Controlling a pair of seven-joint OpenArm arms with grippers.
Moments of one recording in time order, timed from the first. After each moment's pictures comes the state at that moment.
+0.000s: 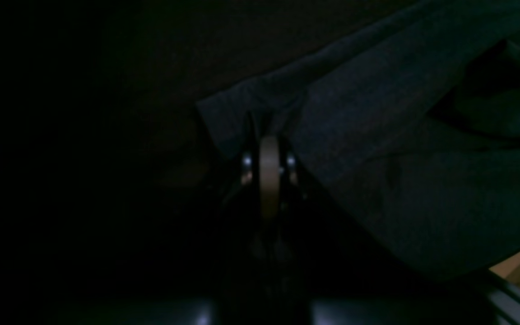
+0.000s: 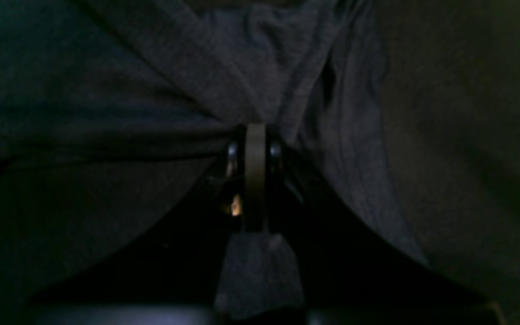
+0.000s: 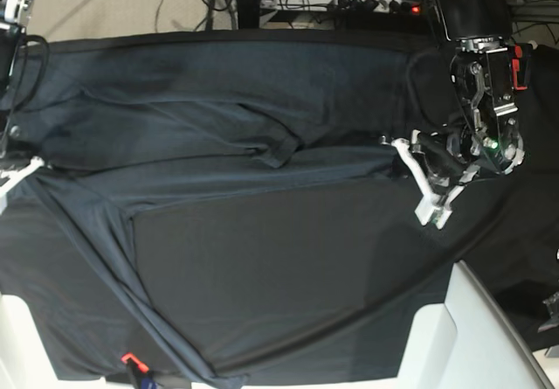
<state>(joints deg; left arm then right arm) 0.8 -13.0 -16.0 88.0 -19.7 -30.3 62.4 8.7 23.2 18.5 48.3 9.0 16.3 -30.4</state>
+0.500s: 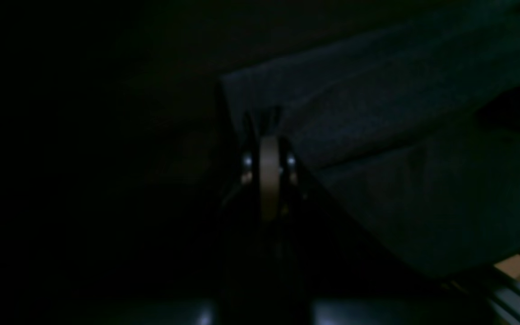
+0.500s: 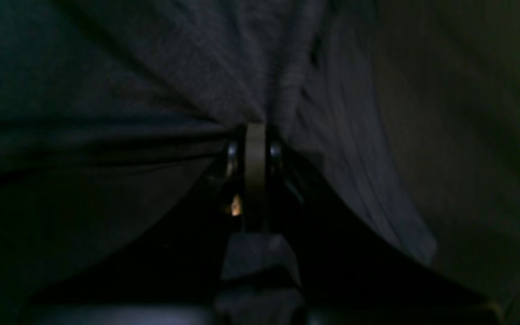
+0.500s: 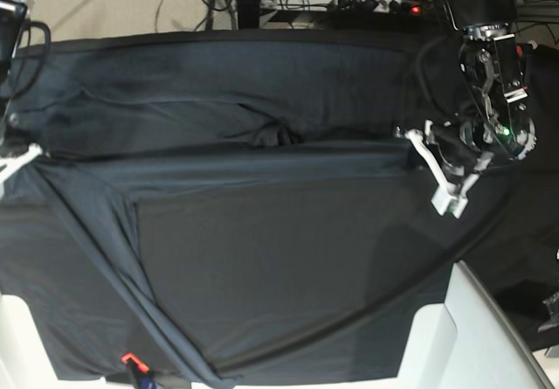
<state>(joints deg) 3.2 -13.3 -17.5 89.2 -19.7 -30.3 62.3 3.1 22.0 21.9 55.4 9.0 16.1 -33.2</state>
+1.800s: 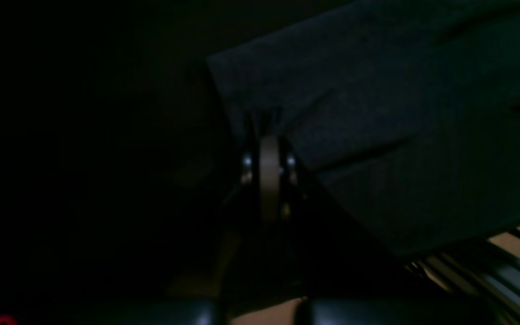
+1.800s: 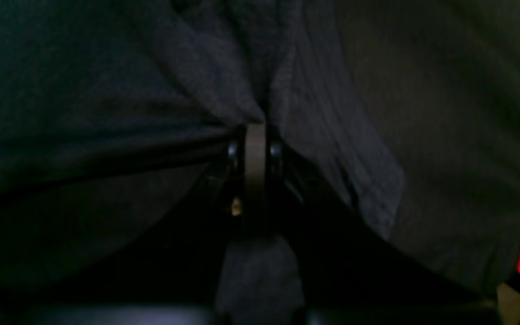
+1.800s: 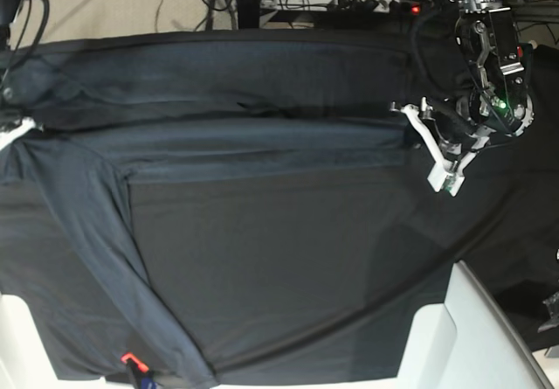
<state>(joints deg) 9.2 -13.0 -18.1 94.7 -19.7 -30.3 62.1 -5.7 20.7 26.1 64.9 9.1 16.1 -33.2</state>
